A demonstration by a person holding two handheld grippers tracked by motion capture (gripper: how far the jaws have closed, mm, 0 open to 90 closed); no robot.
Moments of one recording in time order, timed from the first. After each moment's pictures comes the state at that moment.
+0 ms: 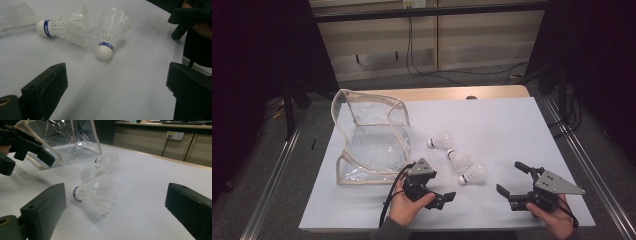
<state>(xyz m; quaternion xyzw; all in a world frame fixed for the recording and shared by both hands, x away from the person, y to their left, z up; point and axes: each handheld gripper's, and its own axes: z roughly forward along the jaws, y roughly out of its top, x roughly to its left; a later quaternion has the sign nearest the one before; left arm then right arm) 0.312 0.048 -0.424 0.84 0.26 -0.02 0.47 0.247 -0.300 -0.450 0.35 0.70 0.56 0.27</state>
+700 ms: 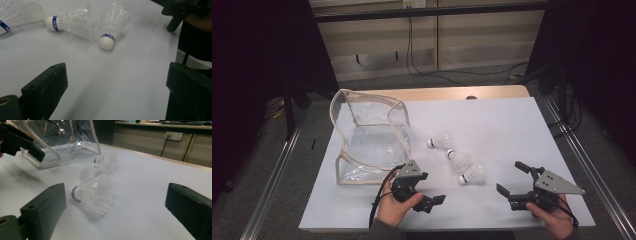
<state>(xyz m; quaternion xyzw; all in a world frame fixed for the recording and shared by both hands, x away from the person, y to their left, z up) 0.308 0.076 -0.418 0.84 0.25 -0.02 0.47 0.247 -0.300 -0.450 0.35 0.70 0.56 0.27</state>
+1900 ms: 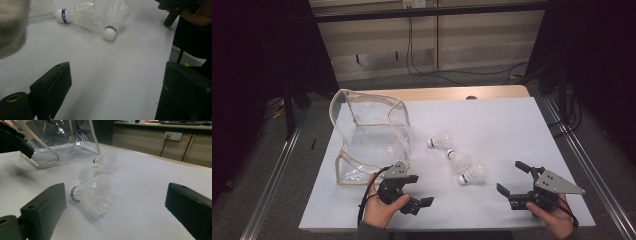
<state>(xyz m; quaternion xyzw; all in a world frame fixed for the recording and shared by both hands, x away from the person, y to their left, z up) 0.304 0.106 -0.410 0.85 0.25 -0.03 0.46 0.248 -0.300 -0.450 0.35 0.70 0.56 0.27</state>
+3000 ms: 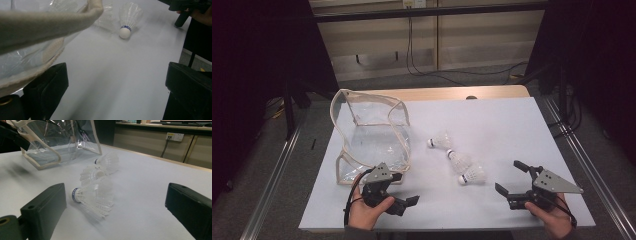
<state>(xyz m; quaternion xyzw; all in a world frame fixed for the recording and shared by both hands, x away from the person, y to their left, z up) 0.300 0.142 -0.406 0.84 0.27 0.03 0.47 0.250 -0.297 -0.449 0.34 0.70 0.56 0.27</state>
